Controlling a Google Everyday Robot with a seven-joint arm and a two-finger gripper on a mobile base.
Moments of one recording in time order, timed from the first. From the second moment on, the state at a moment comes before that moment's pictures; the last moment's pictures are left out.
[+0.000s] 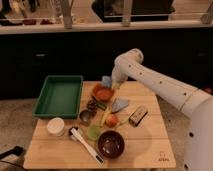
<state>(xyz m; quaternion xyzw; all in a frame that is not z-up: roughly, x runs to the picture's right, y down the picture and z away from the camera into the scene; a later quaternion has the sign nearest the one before) 0.069 -0.034 0.845 -0.17 -0.11 0.02 0.98</state>
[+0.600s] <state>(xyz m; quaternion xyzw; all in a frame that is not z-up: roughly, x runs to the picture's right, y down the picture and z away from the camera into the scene) 0.080 -0.073 0.886 -0.23 -0.15 -0.11 0.95</state>
